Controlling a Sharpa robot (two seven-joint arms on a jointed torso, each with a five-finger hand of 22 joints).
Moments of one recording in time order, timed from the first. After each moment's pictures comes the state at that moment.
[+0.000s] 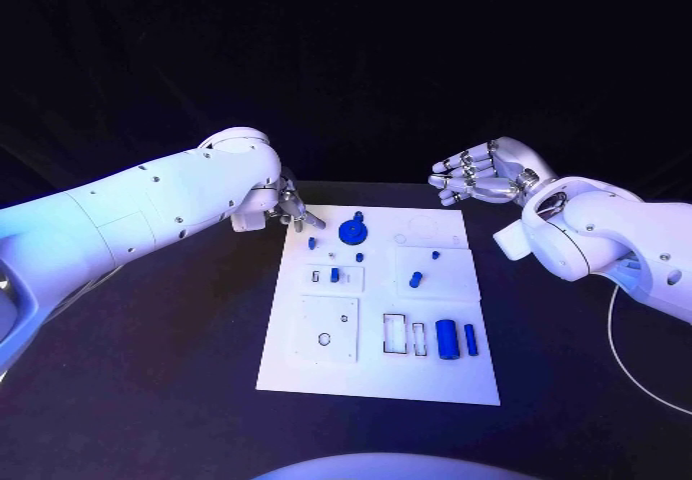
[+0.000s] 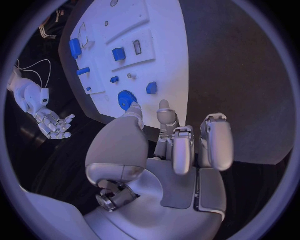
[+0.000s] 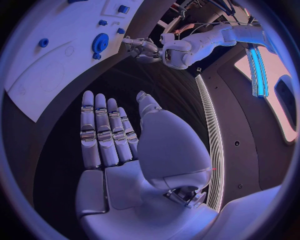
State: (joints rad) left arm 1.37 -0.52 0.02 1.08 -1.13 0.33 -0.69; left_hand 1.07 -0.04 -0.05 0.29 0.05 0.90 0.05 0.62 0.57 1.25 -0.02 1.02 0.91 1.47 -0.09 1.57 1.31 0.03 1.47 0.02 1.39 1.31; right arm 1.32 -0.88 -0.05 1.54 -0.67 -0.44 0.08; right_hand 1.38 -0.05 0.02 0.17 0.34 0.96 0.23 0.07 0.07 1.11 0.16 0.13 0.07 1.17 0.12 0.07 0.10 0.18 1.09 0.21 0.12 0.06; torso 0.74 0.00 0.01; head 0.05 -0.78
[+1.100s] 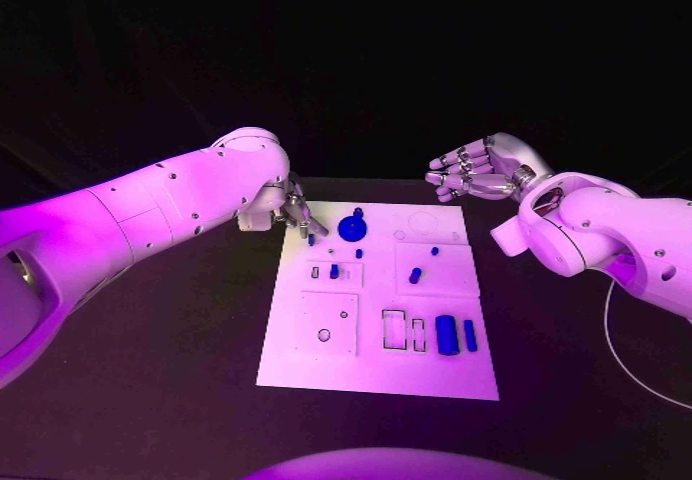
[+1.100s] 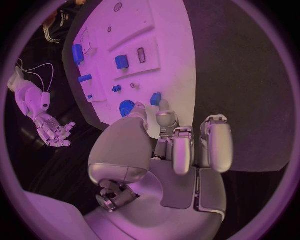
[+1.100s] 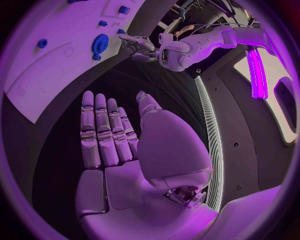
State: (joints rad) left arm 1.36 -0.47 0.01 1.02 -1.11 0.42 -0.67; left_hand 1.13 0.01 -0.07 0.28 0.05 0.92 0.04 0.62 0.56 1.27 -0.03 1.05 0.94 1.47 -0.09 1.57 1.31 0.03 1.47 0.02 1.42 1.31; right arm 1.32 -0.87 -0.05 1.54 -0.69 -0.44 0.08; right_hand 1.38 -0.05 0.02 0.17 0.33 0.96 0.23 0.07 0.07 1.11 0.16 0.13 0.07 1.17 0.12 0.07 0.10 0.18 1.09 0.21 0.11 0.06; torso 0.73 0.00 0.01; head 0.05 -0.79
